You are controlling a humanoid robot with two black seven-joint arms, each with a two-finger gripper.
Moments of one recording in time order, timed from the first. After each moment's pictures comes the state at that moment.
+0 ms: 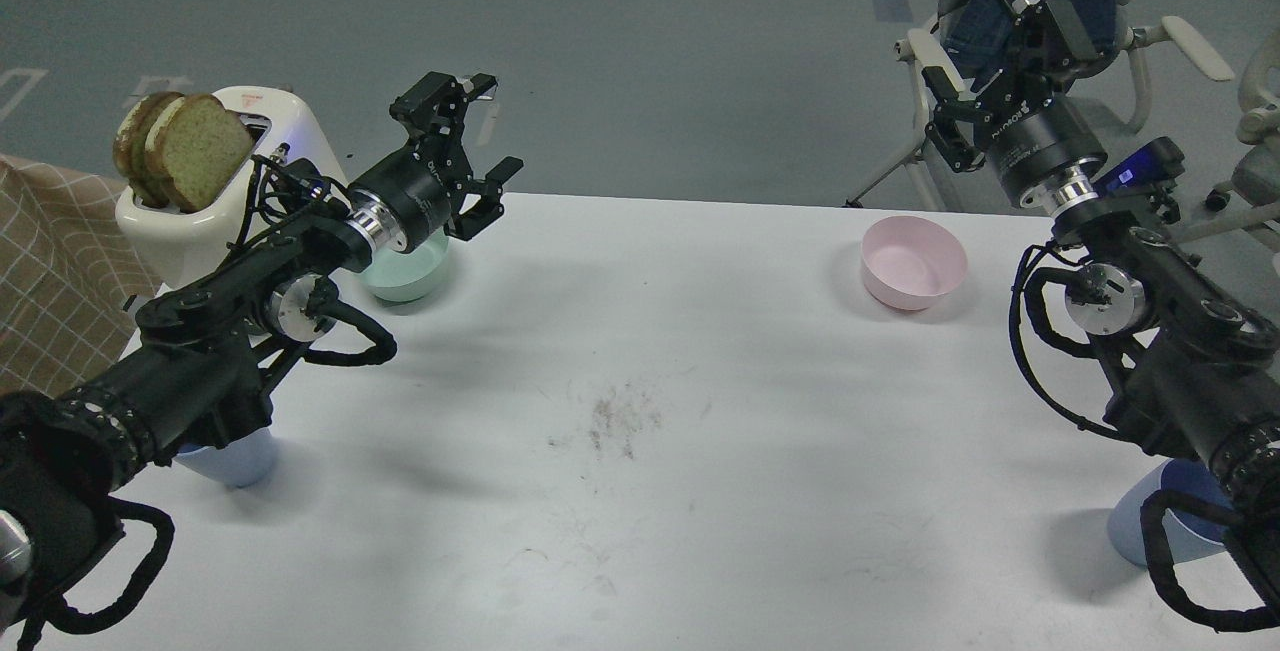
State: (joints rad) left arm -0.79 0.29 -0.60 -0.63 0.29 -0.45 -0.32; right arm 0.85 -0.16 0.96 0.43 -0.59 0.49 0.49
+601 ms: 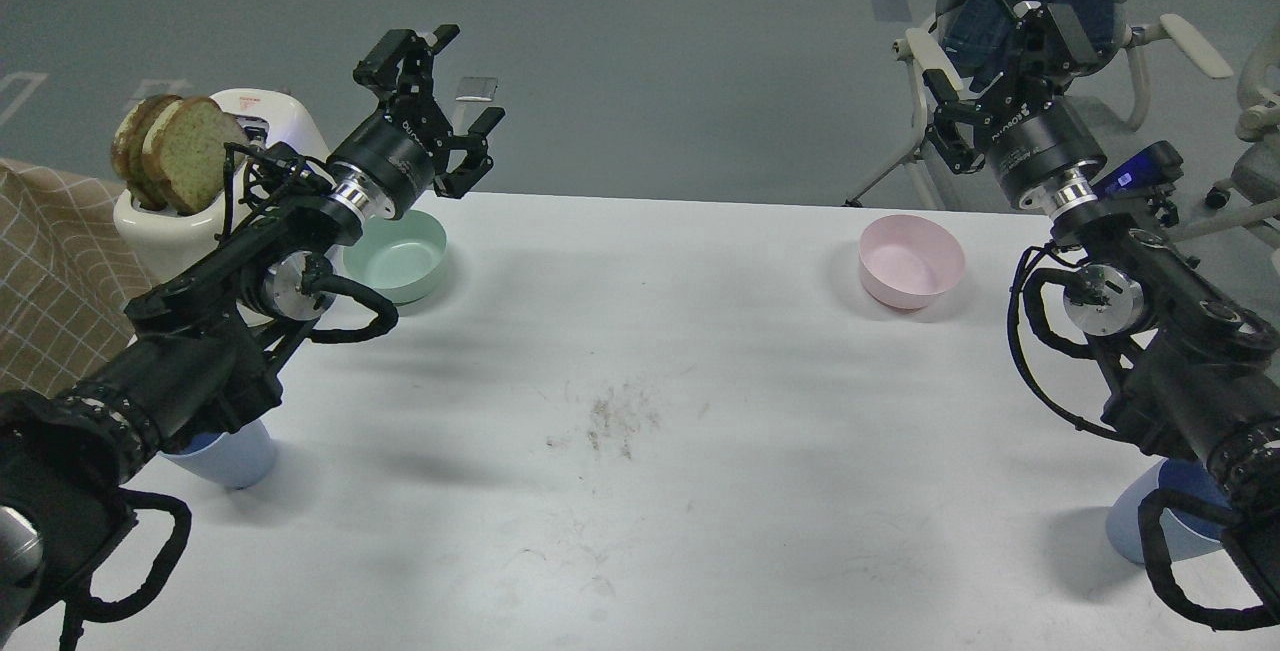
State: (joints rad) left arm -0.79 0.28 -0.76 -0.63 0.25 -0.43 -0.37; right arm 0.86 -0.16 0.96 0.43 -0.59 0.49 0.49
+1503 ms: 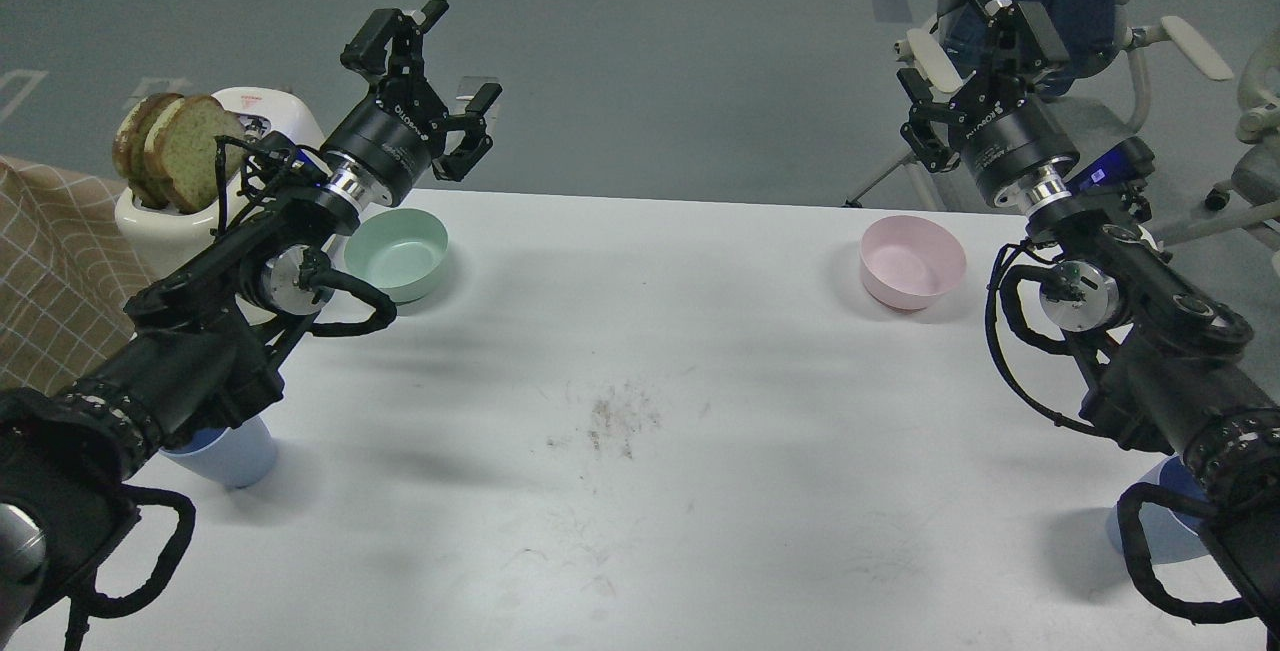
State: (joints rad) left arm -0.80 0.27 -0.76 -0.63 0.26 -0.47 -0.40; right arm 0.88 -0.12 0.95 0.41 -0.59 0.49 0.49
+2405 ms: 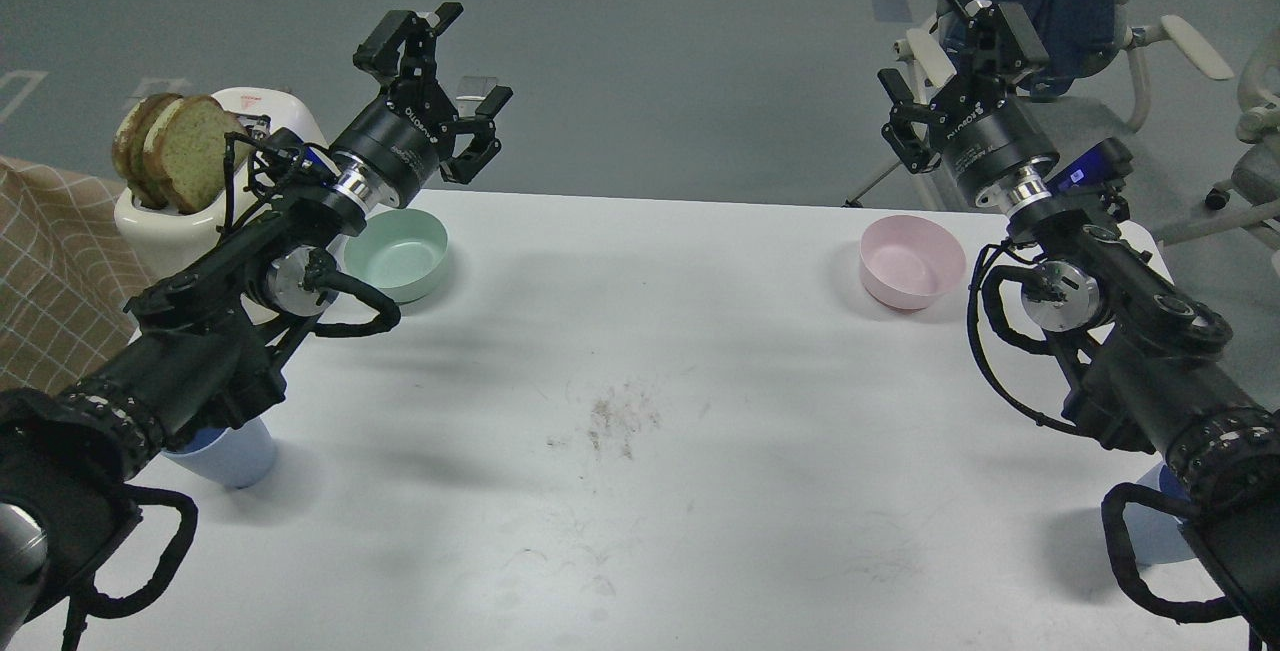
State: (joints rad) left arm -0.80 0.27 -0.76 -0.64 0.30 -0.48 -0.40; right arm 0.88 -0.09 0.95 0.41 -0.59 0.49 0.49
